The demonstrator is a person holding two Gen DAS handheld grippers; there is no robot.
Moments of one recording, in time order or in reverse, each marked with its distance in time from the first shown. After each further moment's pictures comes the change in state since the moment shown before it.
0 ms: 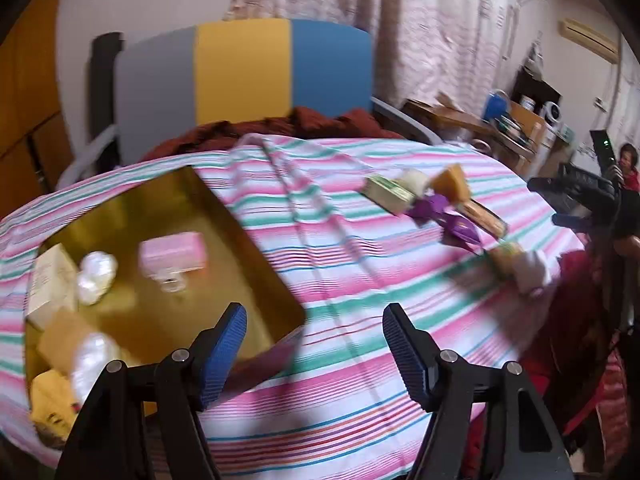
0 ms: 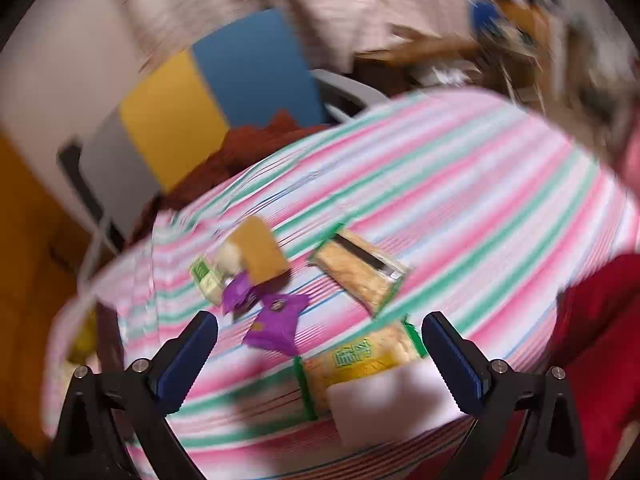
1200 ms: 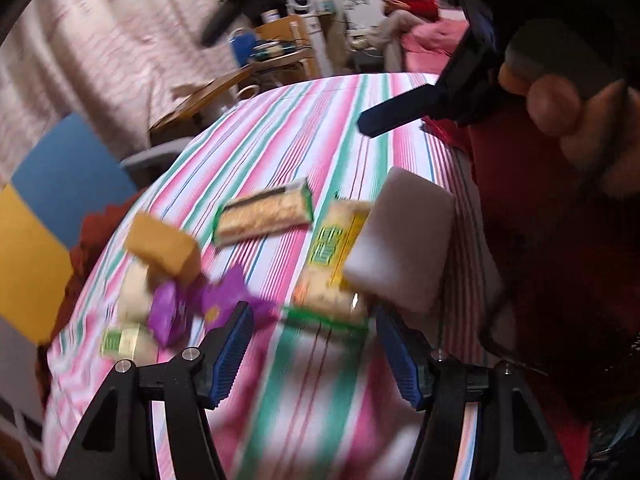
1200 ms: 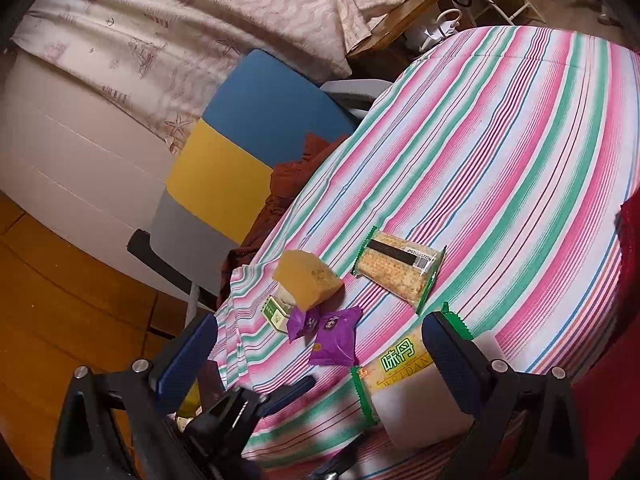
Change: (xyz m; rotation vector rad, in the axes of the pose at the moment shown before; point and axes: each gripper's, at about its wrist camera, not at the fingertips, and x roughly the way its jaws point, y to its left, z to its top) left arm 0.133 -0.241 0.027 0.934 0.013 -0.333; right arm -0.003 -0.051 -0.004 0.268 -0.055 0.351
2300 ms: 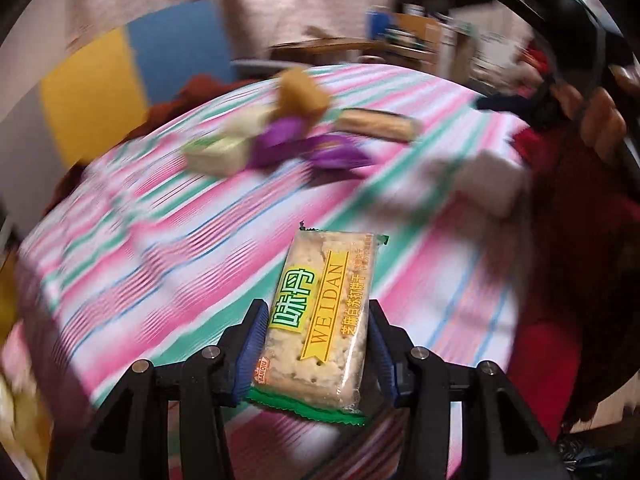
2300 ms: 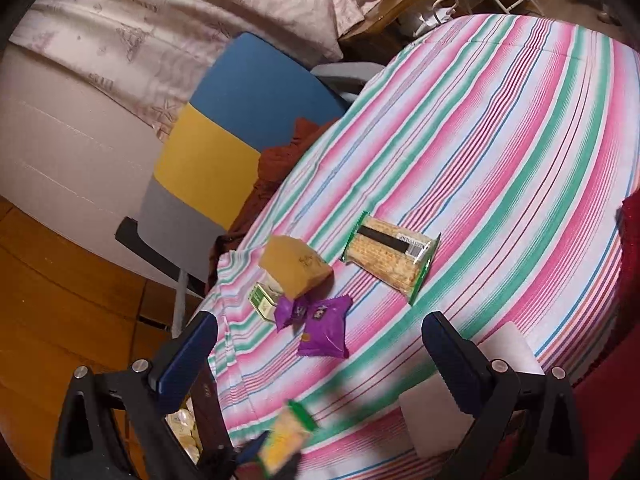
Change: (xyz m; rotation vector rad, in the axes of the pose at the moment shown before) left arm -0.057 0.027 -0.122 -0.568 0.081 0.131; right arm 0.013 0.000 0.001 0.000 0.074 -0.056
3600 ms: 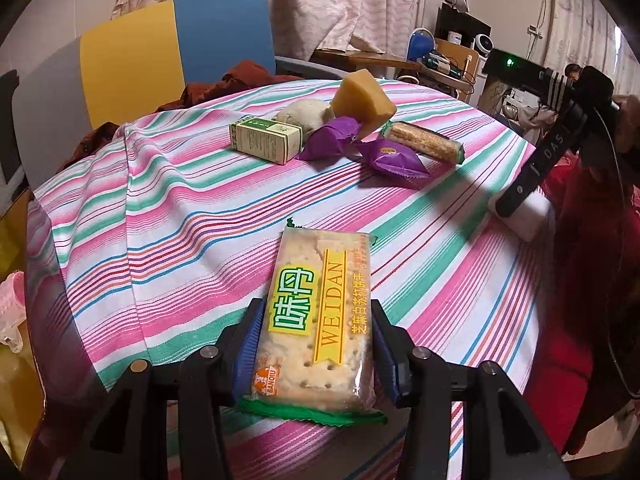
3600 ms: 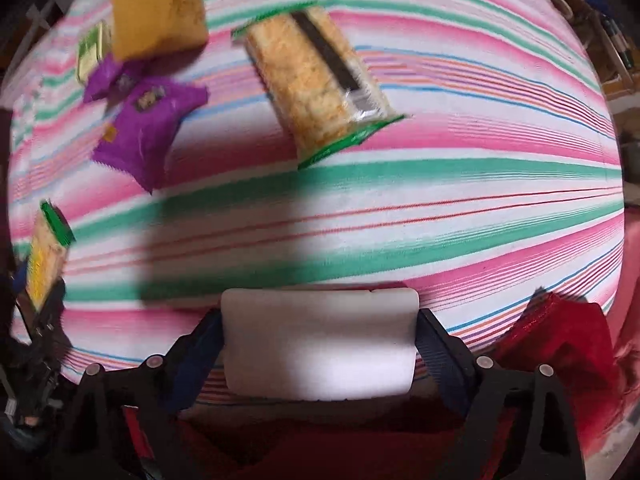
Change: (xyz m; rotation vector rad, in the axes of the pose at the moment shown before) left arm 0.004 0.027 -0.011 -0.138 -0.039 -0.009; right arm 0.097 -0.010 0.002 -0.536 0.750 -0.697
